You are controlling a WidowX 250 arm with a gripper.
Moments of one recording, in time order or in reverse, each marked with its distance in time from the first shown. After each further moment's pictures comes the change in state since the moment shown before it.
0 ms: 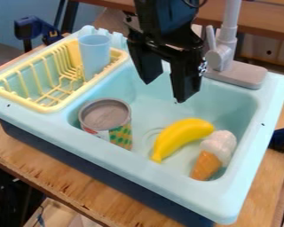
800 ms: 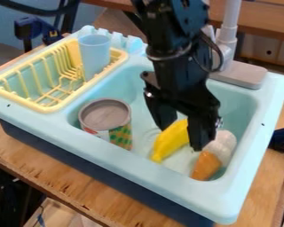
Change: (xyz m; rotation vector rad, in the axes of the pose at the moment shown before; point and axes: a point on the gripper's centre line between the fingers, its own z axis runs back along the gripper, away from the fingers) arm -0.012 -0.025 -0.053 -0.051 0.029 0.018
